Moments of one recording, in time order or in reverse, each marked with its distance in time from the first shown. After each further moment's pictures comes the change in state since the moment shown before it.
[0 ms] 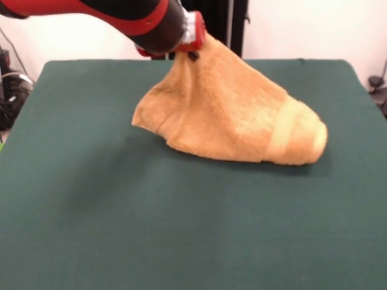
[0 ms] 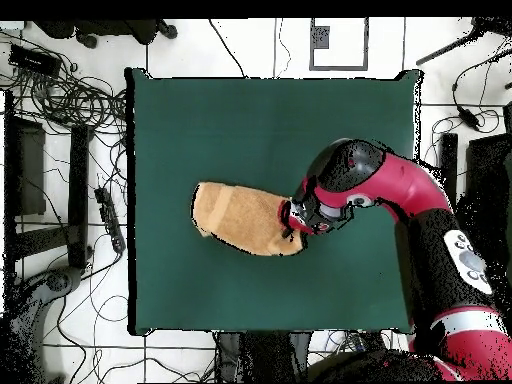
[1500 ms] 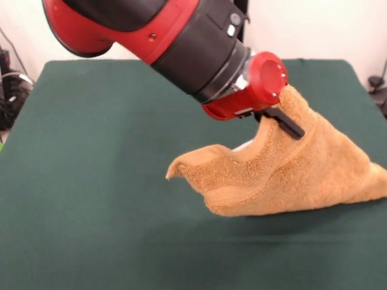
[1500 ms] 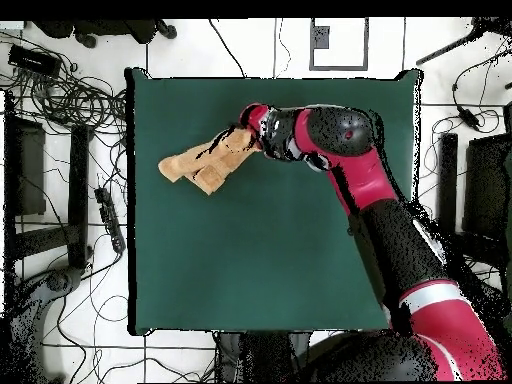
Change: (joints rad) arm 0.019 0.061 0.157 0.059 0.671 -0.616 0.000
